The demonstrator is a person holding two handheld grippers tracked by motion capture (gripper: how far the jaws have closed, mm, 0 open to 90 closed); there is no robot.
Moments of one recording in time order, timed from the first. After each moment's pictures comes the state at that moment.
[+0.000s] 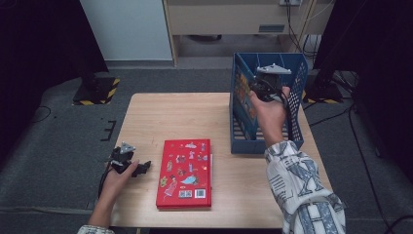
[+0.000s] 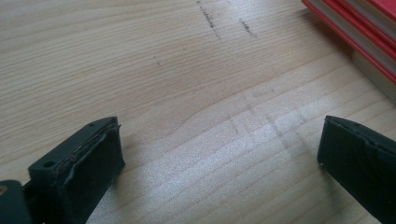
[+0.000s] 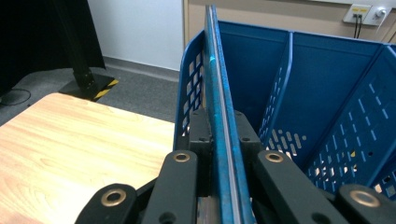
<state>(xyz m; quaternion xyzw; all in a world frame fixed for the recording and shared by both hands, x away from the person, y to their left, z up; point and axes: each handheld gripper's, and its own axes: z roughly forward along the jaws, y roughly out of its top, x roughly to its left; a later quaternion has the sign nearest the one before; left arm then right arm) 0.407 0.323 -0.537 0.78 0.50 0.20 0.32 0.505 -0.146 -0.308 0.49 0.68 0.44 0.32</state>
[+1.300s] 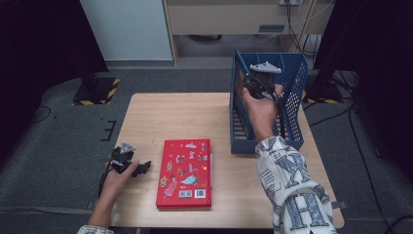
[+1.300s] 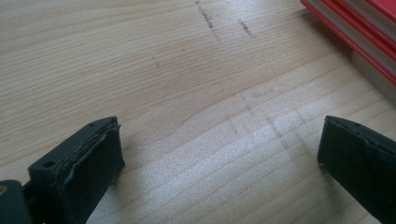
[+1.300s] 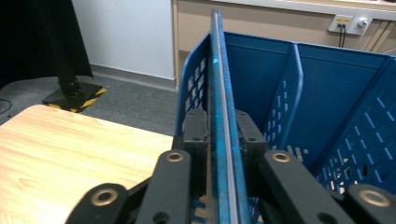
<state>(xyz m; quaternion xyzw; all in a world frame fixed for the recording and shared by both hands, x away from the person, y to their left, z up) 0.407 0.323 -0.537 0.78 0.50 0.20 0.32 0.519 -0.128 -0.315 0.49 0.67 0.43 0.35</state>
